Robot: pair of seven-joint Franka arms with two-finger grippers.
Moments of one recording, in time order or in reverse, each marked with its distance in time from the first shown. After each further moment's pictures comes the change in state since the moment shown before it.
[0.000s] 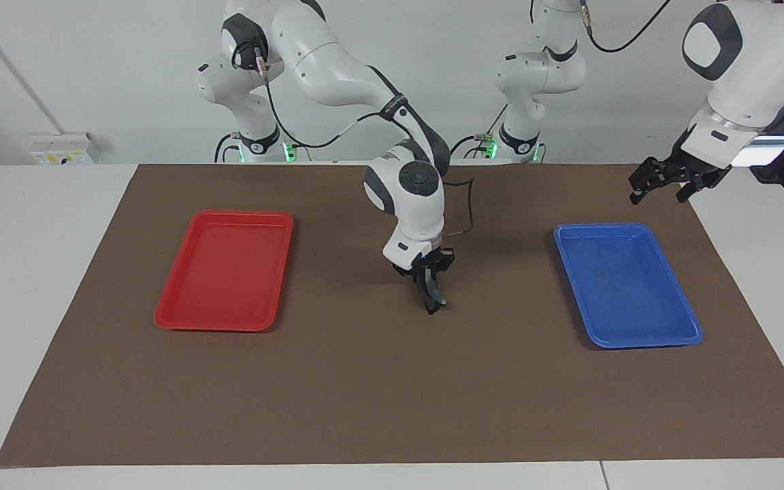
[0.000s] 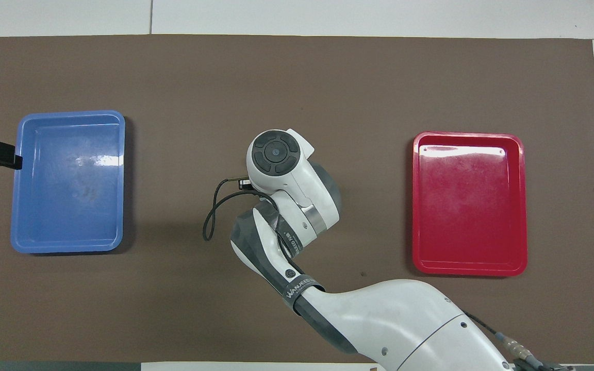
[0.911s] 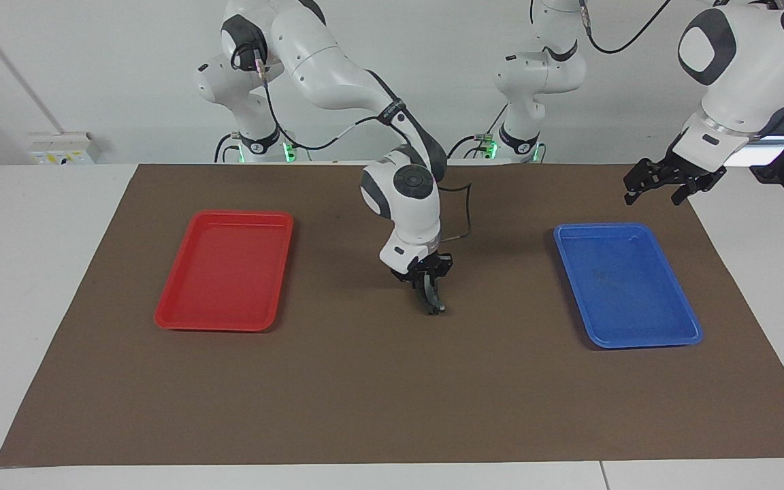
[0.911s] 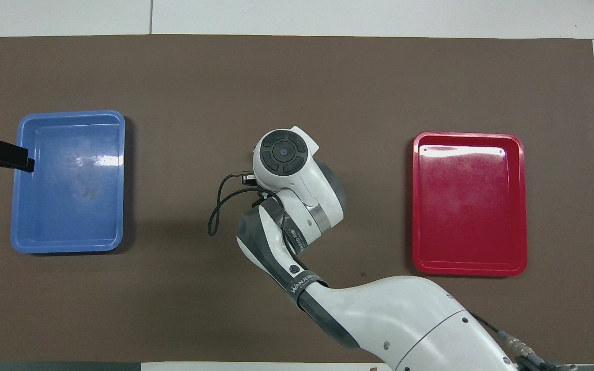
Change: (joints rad) left arm -0.009 0.001 -0.028 -0.013 0.000 -0.002 -0.012; right arm -0.010 0.001 -0.004 -0.023 0.001 0.056 0.000
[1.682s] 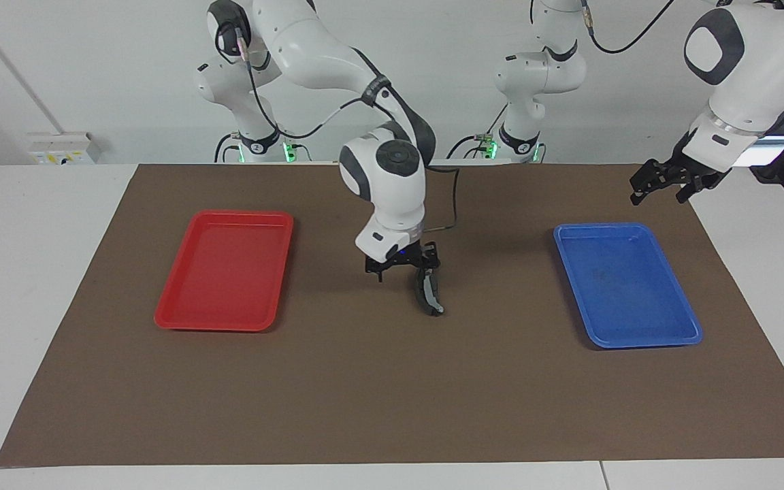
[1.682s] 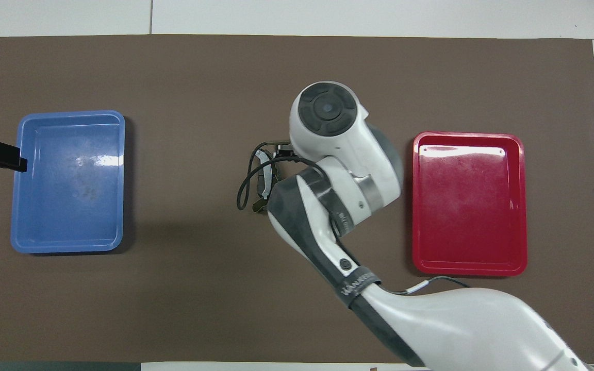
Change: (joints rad) left arm 0.004 0.000 0.017 0.000 0.000 -0.002 -0.018; right arm -0.105 -0.216 -0.081 0.050 -0.093 -0.344 0.000
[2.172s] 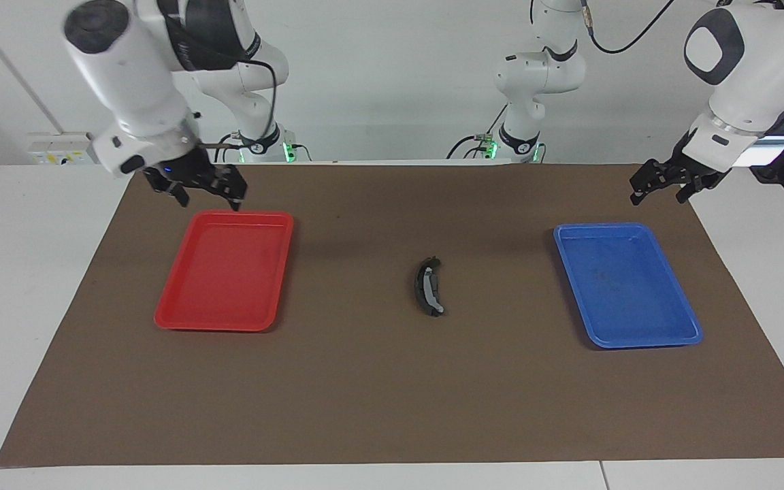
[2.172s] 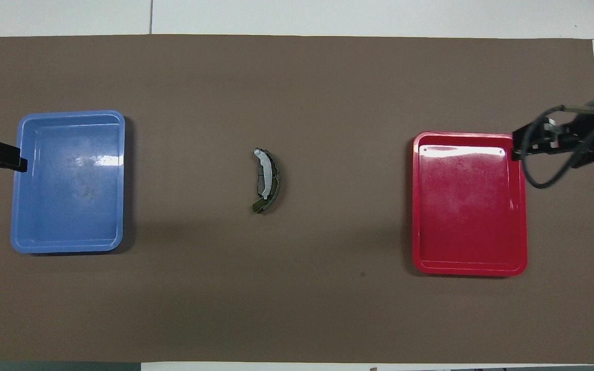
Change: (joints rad) left arm 0.000 0.000 0.000 0.000 0.000 -0.001 0.000; right arm -0.474 -0.375 -0.005 -0.045 -0.012 -0.458 -0.414
